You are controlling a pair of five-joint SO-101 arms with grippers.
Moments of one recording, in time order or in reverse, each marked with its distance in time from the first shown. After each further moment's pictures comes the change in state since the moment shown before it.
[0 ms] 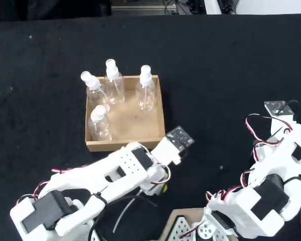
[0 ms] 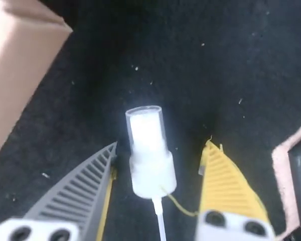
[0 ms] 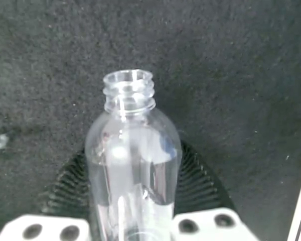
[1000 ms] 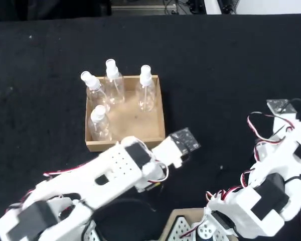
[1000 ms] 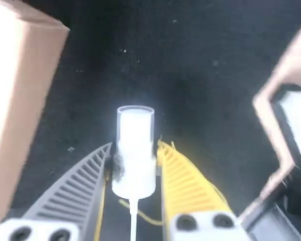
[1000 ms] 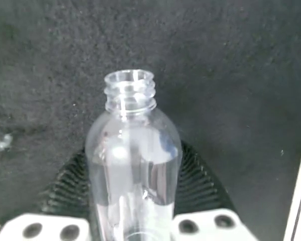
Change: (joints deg) left arm -0.1 -11.8 -8.9 21.0 -12.0; right arm 0.0 0.0 -3.8 3.7 -2.5
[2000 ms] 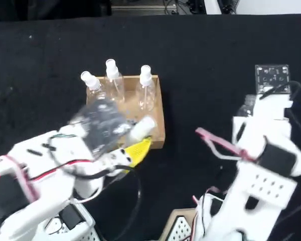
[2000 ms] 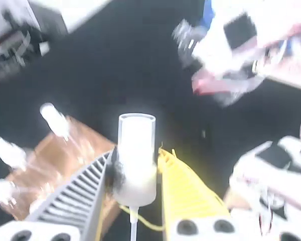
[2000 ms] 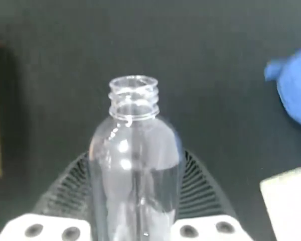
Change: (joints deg) left arm -4.6 -26.5 -49.0 24.1 2.4; right arm -26.6 -51.6 0.8 13.9 -31.7
